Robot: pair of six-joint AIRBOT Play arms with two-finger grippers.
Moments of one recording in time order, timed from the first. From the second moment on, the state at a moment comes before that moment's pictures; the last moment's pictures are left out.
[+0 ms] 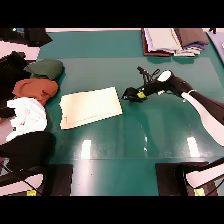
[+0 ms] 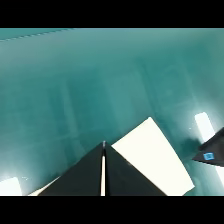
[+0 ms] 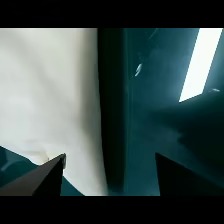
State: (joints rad) left arm -0.10 -1.29 1.84 1.20 -1.21 -1.46; right arm 0.26 -1.68 1.26 -0.71 1.01 1.35
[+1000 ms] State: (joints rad) left arm -0.13 -1.29 1.84 1.14 -1.24 -1.46; right arm 0.17 -1.70 1.54 -0.89 1.10 1.40
